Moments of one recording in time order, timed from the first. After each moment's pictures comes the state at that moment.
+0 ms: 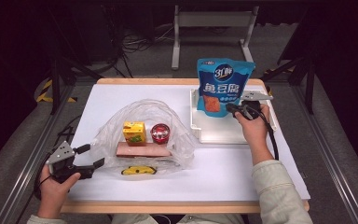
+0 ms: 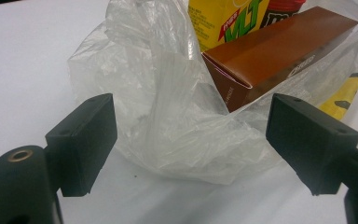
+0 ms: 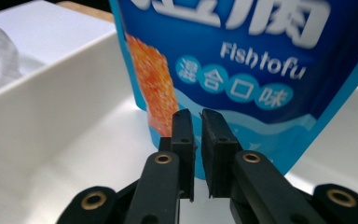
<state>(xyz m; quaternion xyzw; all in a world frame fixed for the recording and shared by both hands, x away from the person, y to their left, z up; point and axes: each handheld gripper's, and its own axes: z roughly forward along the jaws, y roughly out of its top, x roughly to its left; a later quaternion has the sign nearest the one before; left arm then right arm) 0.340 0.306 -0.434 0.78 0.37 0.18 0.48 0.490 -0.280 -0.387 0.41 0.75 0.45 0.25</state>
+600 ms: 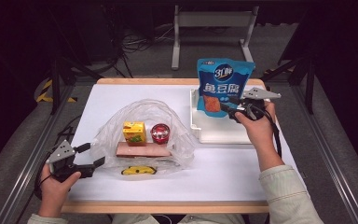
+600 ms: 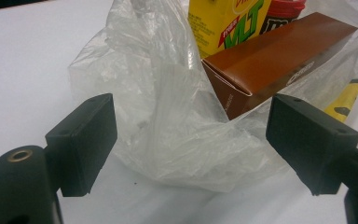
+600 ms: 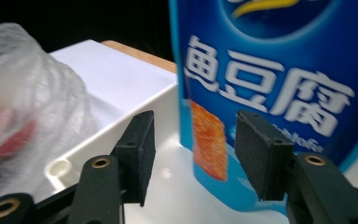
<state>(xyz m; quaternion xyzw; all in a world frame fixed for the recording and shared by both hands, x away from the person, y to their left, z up) 0.342 0.304 -0.433 0.78 0.36 0.18 0.48 0.457 -0.261 -0.340 0.36 0.75 0.49 0.25</state>
